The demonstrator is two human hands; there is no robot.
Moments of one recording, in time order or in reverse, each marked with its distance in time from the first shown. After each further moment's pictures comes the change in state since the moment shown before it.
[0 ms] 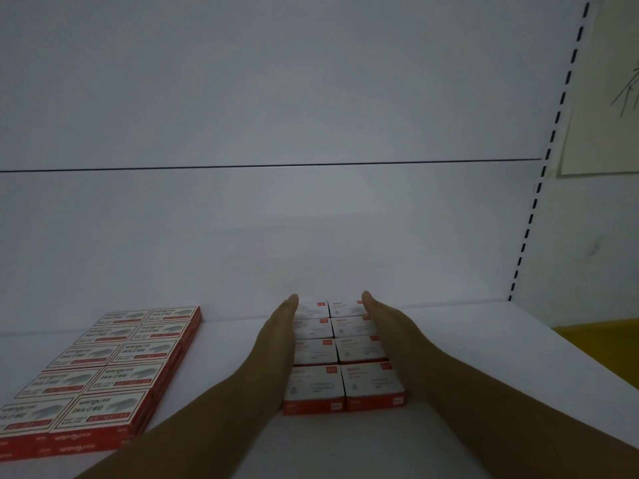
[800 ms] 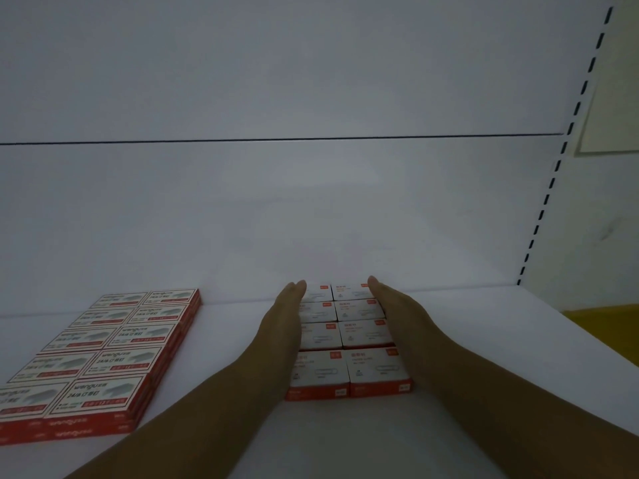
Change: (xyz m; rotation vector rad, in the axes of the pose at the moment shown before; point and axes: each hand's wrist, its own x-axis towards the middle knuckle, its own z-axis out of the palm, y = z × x) left_hand -0.003 0.006 0.008 -0.016 0.059 -0.080; right_hand 0.000 0.003 0.000 0.079 0.034 -0.010
